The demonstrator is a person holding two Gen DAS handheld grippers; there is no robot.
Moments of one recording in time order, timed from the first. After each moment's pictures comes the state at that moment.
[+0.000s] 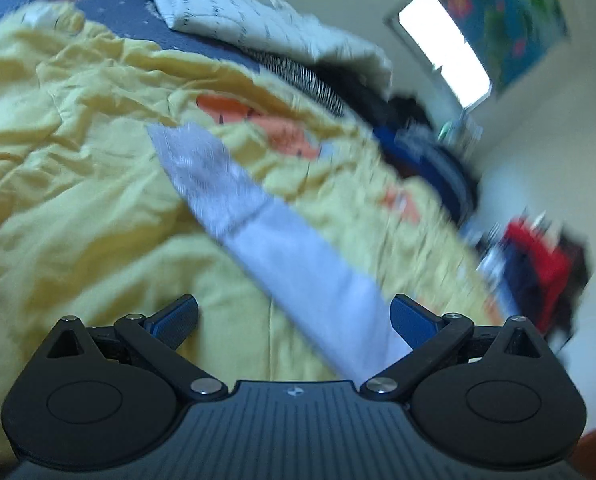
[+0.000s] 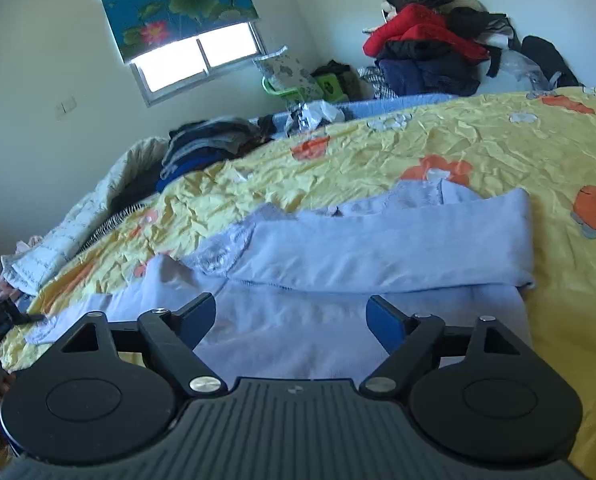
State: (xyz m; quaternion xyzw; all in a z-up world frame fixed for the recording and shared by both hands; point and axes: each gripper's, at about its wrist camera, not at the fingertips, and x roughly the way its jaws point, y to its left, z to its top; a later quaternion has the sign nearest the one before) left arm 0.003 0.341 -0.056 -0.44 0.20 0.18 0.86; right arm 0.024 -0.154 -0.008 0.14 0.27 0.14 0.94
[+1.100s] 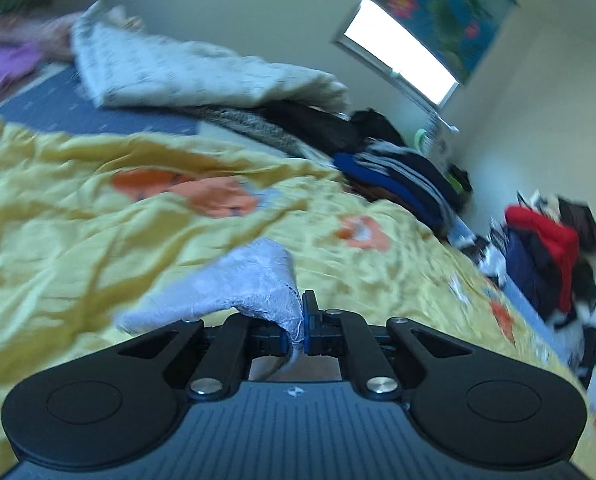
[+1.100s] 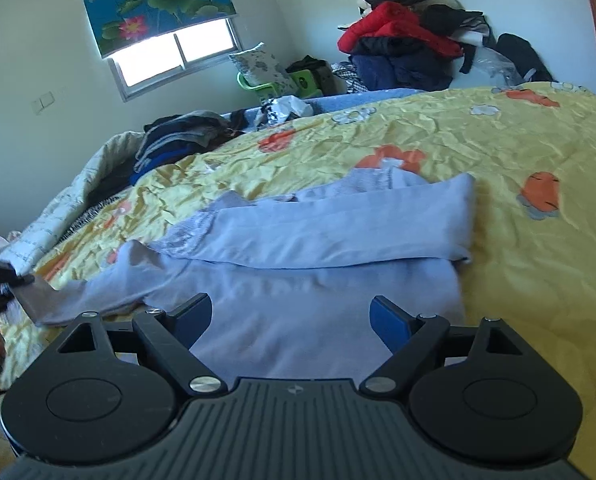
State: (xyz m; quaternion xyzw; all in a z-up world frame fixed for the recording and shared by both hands) left arm 0.073 0.297 -0.011 -0.29 0.19 0.19 0.92; right arm 0.002 -0.182 -0.017 0.13 0.27 0.10 0.95
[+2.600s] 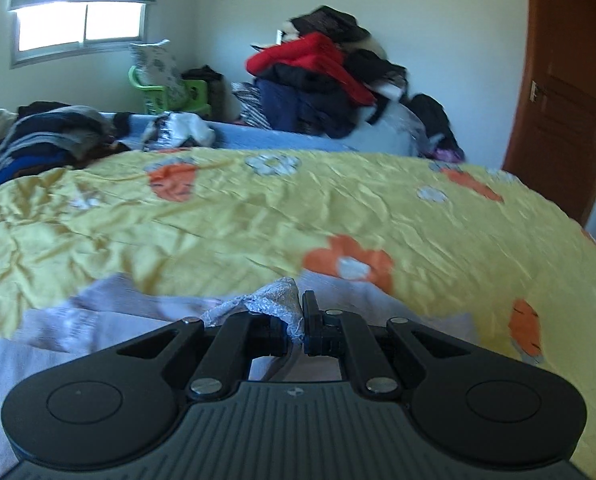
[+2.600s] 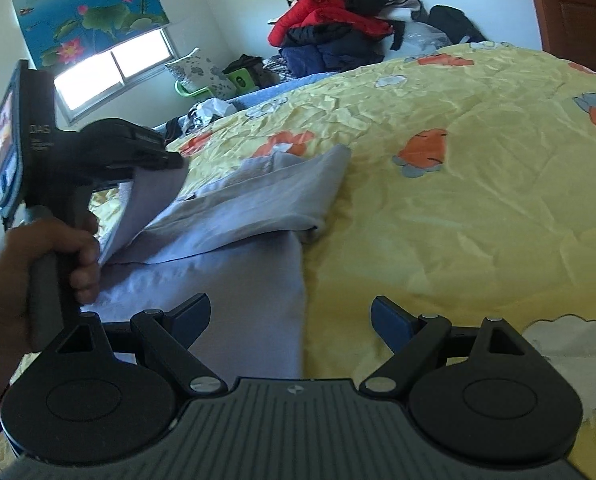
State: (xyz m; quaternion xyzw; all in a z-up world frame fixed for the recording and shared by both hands) left arm 0.174 -0.107 0.002 0.00 0.27 -0.12 0.95; right arm -0.018 -0.273 -0.048 0.19 0.29 0.03 0.94
